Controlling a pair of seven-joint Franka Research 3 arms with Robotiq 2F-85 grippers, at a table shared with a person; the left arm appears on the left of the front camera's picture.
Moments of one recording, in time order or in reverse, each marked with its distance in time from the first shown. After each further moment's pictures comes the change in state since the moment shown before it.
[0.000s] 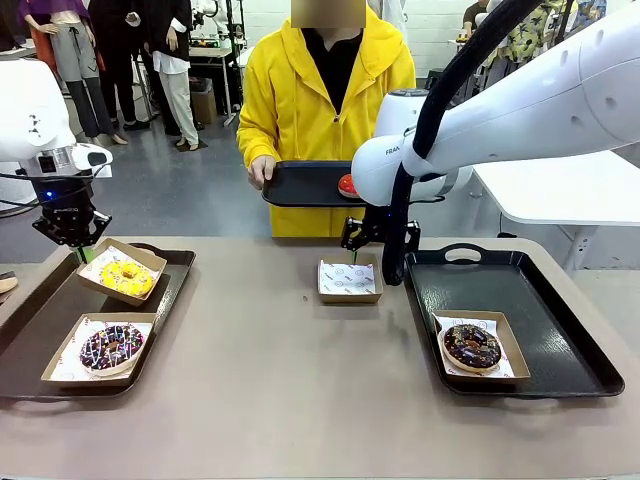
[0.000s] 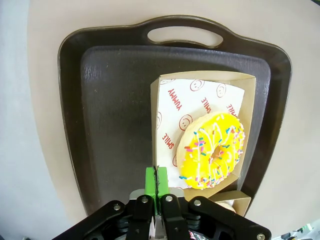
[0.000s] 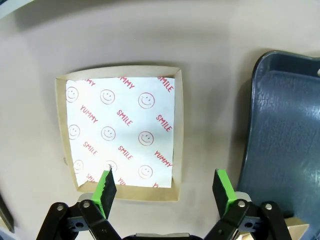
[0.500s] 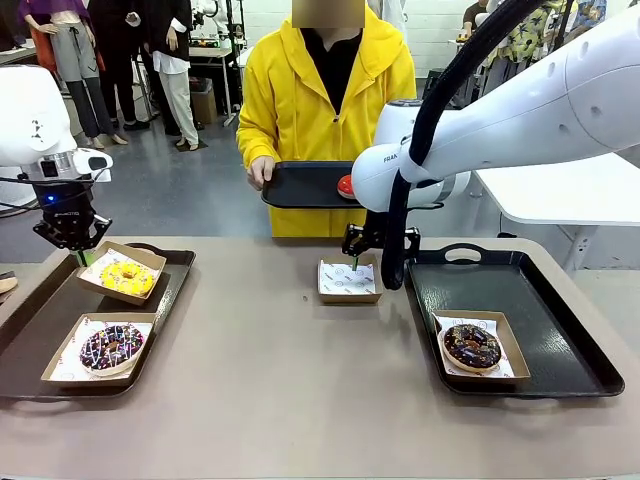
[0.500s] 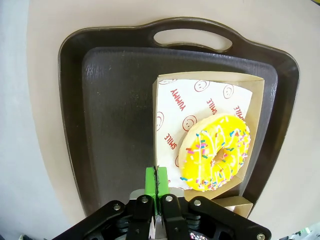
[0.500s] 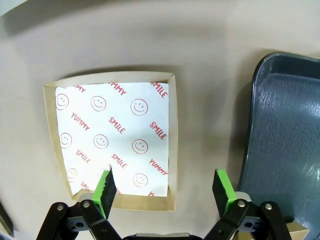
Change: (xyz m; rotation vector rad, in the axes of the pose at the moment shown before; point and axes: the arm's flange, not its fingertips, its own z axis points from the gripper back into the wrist) left arm 0.006 0.003 -0.009 0.001 0.009 0.018; right arm 0.006 -0.005 -0.011 -0.005 0.012 -0.012
